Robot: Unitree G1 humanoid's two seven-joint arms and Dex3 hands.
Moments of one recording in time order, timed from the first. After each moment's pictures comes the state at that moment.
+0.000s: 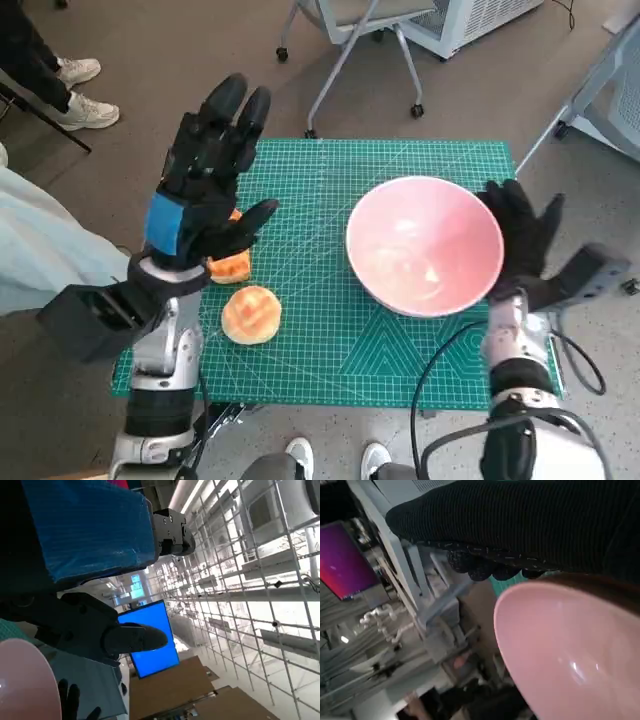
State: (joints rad) left arm -0.45 0.15 0.13 0.10 -0.33 -0.38 -0.41; right arm -0.85 -0.13 -0.55 1.30 0.39 -0.34 0.32
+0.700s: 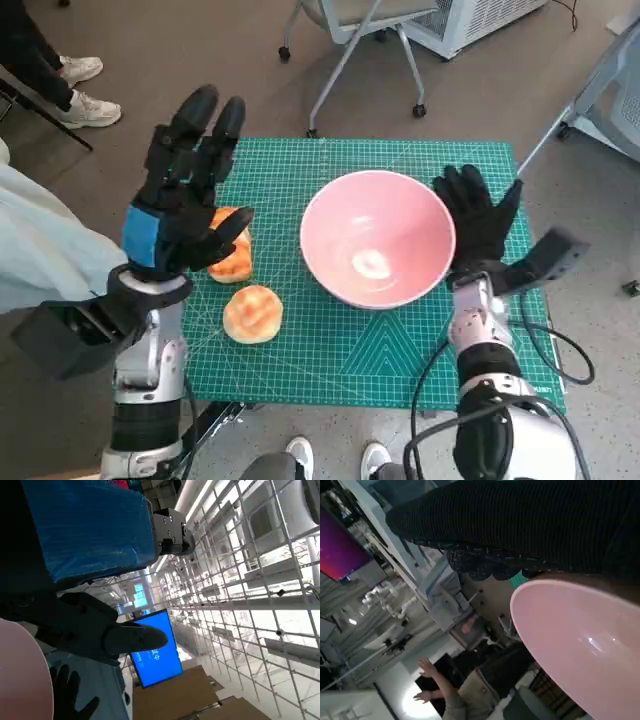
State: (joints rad) left arm -0.39 0.18 0.16 0.05 -0.35 -0.38 -0.41; right arm -0.91 -0.04 -0.58 1.31 0.39 -0.30 0.33
